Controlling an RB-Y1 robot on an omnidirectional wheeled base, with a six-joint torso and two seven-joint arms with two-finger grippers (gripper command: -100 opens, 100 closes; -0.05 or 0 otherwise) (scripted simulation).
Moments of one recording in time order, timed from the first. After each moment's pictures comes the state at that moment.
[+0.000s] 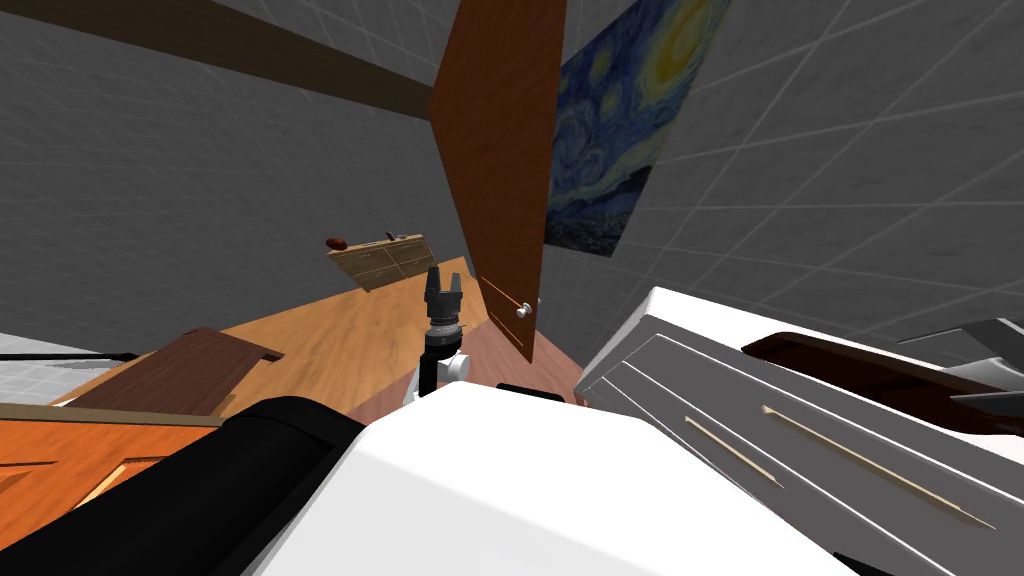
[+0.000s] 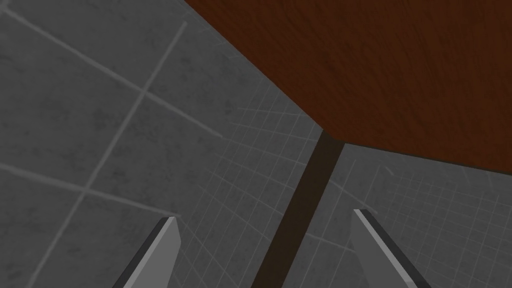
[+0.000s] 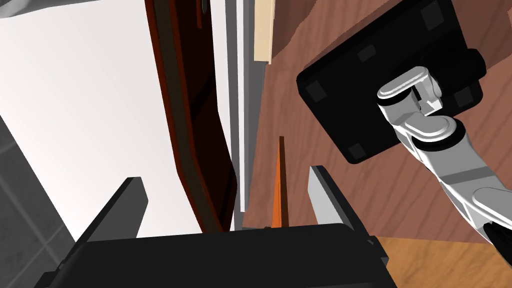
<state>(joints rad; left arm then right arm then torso) 0.46 0.05 -0.05 -2.33 0.01 -0.56 -0.10 -0.25 -1.95 0.36 -1.02 1.17 -1.56 -0.09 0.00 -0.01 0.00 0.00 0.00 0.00</state>
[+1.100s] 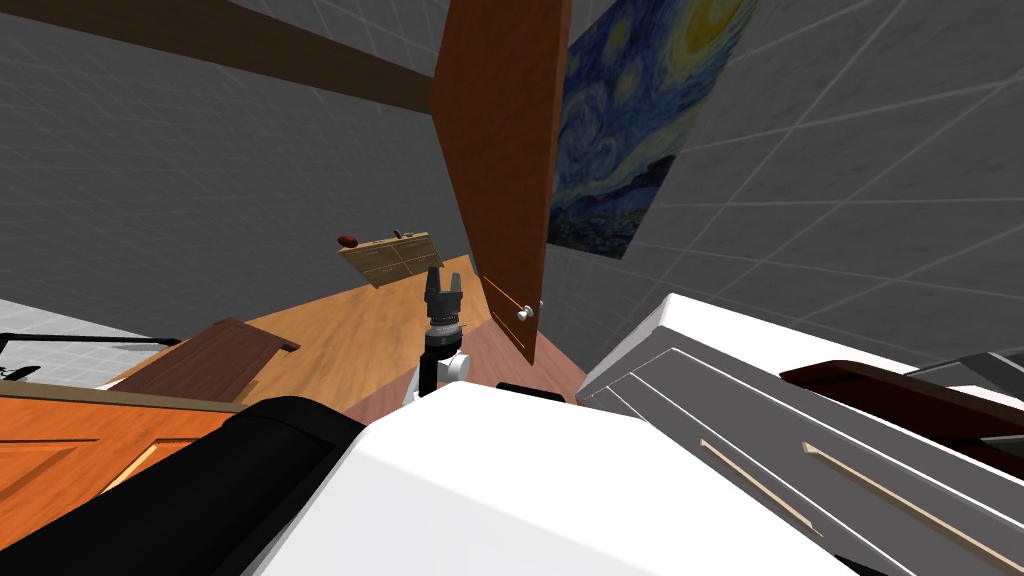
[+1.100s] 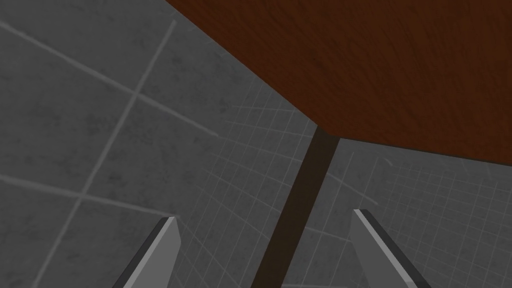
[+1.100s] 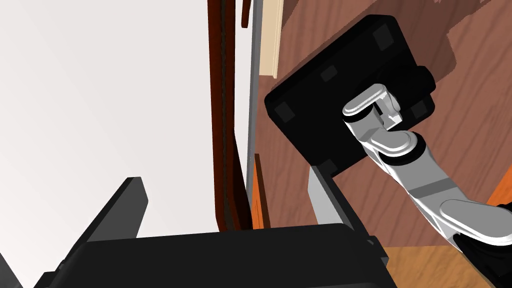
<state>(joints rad) 0.46 0.05 -0.05 -2.33 0.01 -0.56 -0.10 -0.23 -1.88 0.39 -0.98 1.24 -1.61 -0.06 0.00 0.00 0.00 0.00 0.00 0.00</state>
